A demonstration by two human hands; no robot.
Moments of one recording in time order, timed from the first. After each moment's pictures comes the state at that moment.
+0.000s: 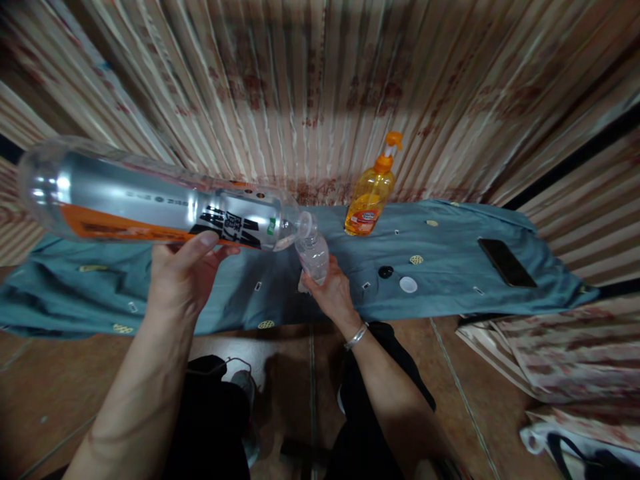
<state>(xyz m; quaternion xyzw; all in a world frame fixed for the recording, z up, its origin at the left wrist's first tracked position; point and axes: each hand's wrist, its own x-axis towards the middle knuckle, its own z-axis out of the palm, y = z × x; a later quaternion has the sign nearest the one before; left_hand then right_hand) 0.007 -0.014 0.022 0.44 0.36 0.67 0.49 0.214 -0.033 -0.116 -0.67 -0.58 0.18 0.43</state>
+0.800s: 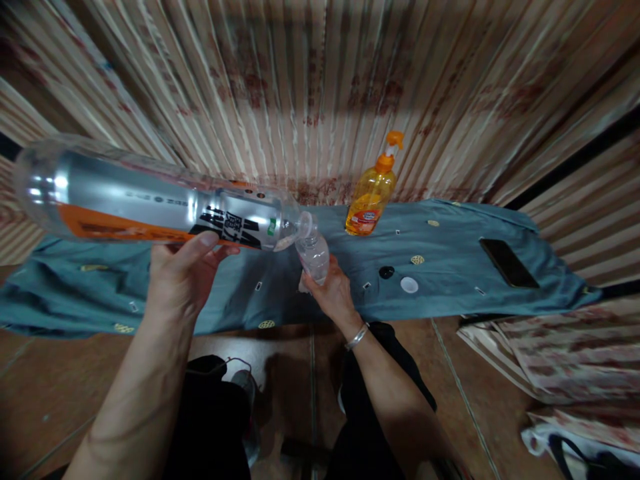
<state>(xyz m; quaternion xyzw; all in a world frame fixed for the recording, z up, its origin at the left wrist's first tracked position) 0.007 -0.013 0.023 0.44 0.36 0.67 0.48 0.214 -0.032 -0.118 -0.67 -0.58 0.17 0.43</state>
